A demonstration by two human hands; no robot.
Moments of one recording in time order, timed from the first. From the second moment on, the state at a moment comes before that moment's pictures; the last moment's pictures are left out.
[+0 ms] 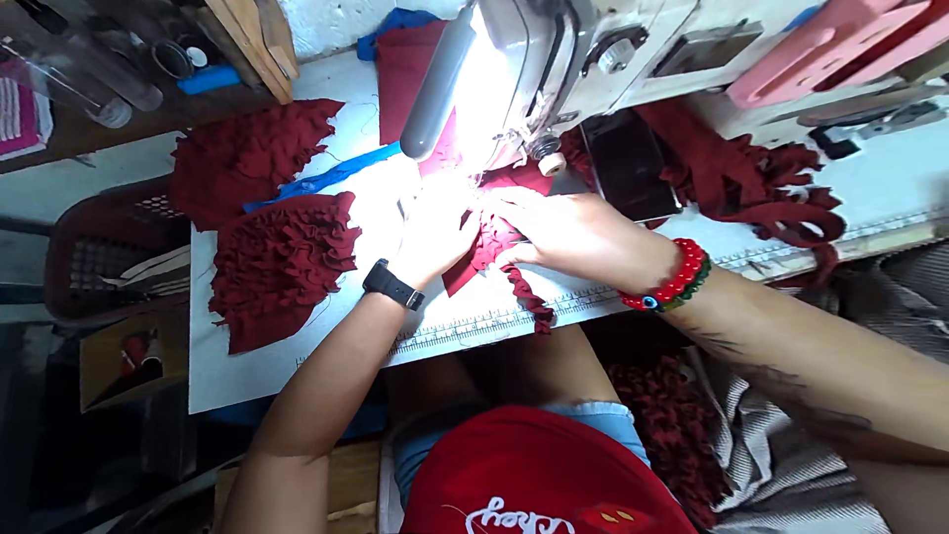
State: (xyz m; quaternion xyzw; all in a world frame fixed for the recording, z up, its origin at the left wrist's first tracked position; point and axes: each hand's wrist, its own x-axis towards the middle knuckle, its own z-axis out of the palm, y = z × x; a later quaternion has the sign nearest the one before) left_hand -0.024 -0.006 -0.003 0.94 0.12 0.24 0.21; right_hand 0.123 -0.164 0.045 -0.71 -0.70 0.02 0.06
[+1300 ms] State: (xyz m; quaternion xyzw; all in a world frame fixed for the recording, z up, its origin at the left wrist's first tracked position) left_hand -0.017 -0.008 -0.003 0.94 0.21 0.21 0.18; right_hand 0.129 -0.166 0.034 -0.69 -0.72 -0.01 0.09
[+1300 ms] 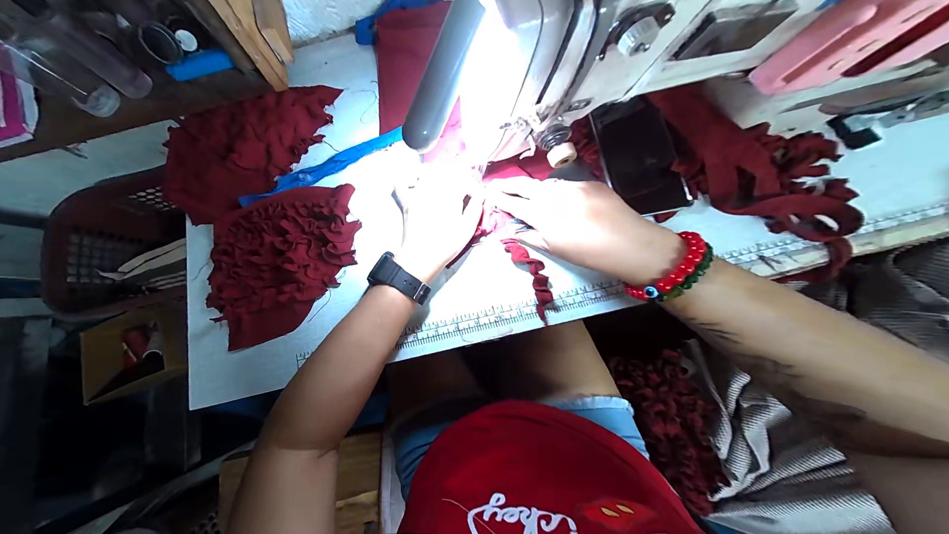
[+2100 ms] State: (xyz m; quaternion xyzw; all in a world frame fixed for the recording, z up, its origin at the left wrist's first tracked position) left_hand -0.029 -0.008 0.000 0.95 0.11 0.23 0.18; right_hand 0.114 -0.175 0.023 -0.70 -0.70 -0.06 0.13
